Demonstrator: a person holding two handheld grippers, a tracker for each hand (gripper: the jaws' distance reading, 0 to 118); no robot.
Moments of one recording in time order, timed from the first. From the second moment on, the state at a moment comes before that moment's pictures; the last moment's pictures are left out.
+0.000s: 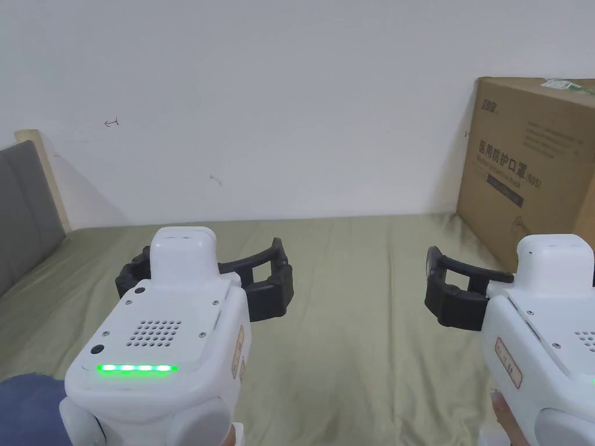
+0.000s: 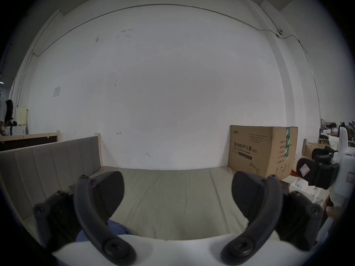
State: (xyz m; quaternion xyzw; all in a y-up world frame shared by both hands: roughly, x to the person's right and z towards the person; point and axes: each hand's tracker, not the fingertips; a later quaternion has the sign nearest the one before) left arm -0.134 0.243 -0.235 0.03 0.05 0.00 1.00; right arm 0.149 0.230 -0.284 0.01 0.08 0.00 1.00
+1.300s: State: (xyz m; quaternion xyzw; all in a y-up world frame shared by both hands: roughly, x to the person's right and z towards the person) left arm -0.348 0.236 -0.087 -0.06 0.31 0.02 0.95; right arm -0.074 0.222 -0.282 -0.08 0.43 -0.03 0.90
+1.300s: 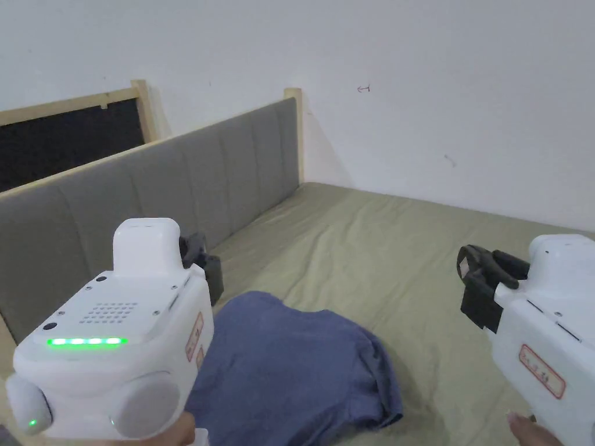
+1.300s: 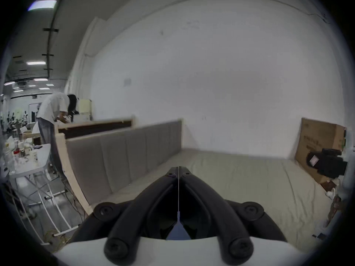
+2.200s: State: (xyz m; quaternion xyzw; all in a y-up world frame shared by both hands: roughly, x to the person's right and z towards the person) left arm -0.477 -0.045 -0.287 -0.55 0.20 0.15 0.80; right arm -0.016 0.112 -0.374 -0.29 0.32 0.00 0.90
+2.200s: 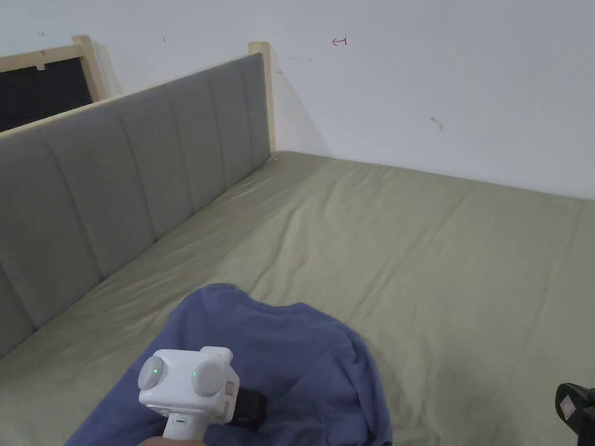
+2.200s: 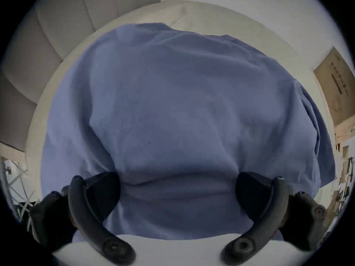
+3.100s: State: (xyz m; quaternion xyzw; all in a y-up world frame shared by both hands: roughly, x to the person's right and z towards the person) left arm -0.282 0.350 -0.202 -0.10 -0.04 -0.03 0.99; right arm 0.104 0.226 -0.309 -0.12 0.29 -0.01 0.95
